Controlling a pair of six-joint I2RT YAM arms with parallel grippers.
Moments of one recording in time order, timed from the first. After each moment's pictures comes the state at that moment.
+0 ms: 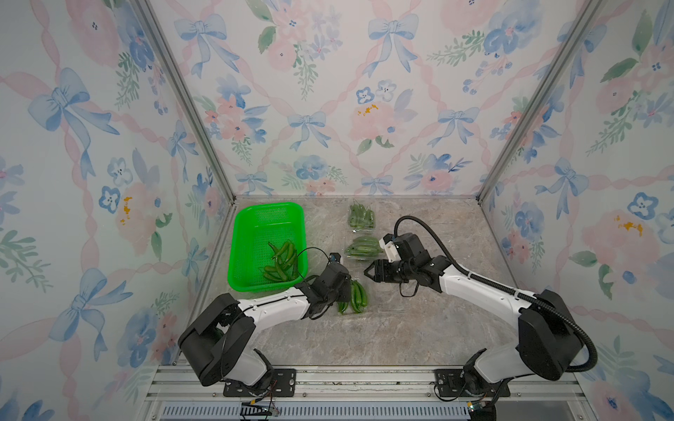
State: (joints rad) left arm -0.78 1.46 0.70 -0.07 -0.14 -0.61; right arm 0.63 1.48 0.97 -0.32 -0.29 0.58
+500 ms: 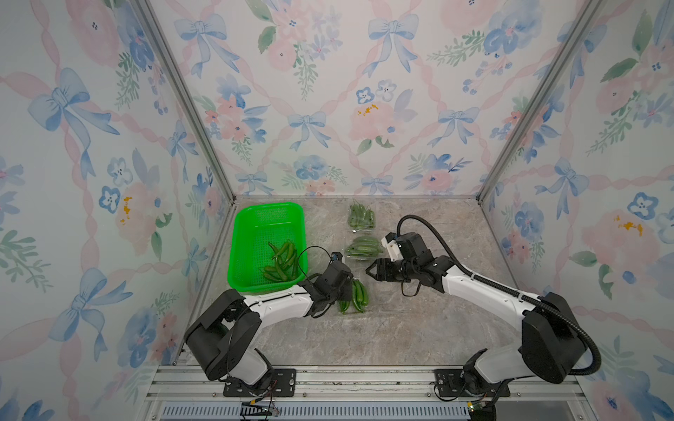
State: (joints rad) left arm -0.78 1.50 0.71 -0.07 -0.14 -0.61; right arm 0.62 1.46 0.97 -0.33 -0.28 0.58
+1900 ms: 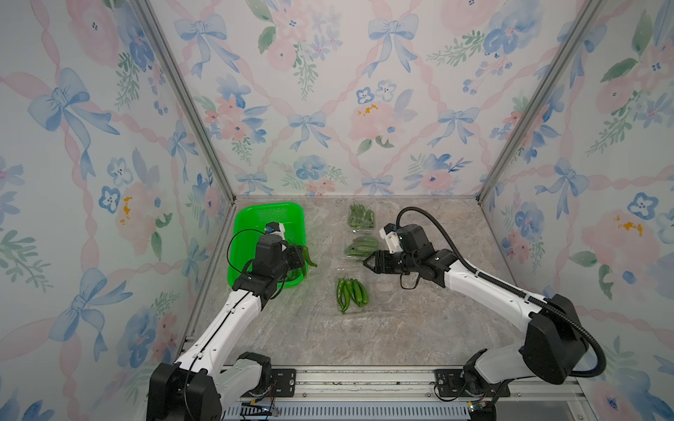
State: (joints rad) left arm -0.18 1.09 0.77 -0.21 0.10 -0.51; right arm 0.63 1.48 1.08 -0.36 -0.30 0.56
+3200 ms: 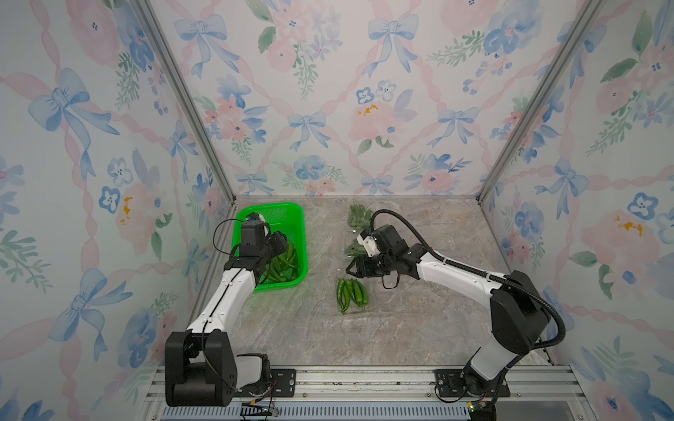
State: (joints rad) left arm -0.09 1.24 0.87 -0.22 0.10 -0.50; right arm 0.73 1.69 1.21 -0.41 -0.33 0.53
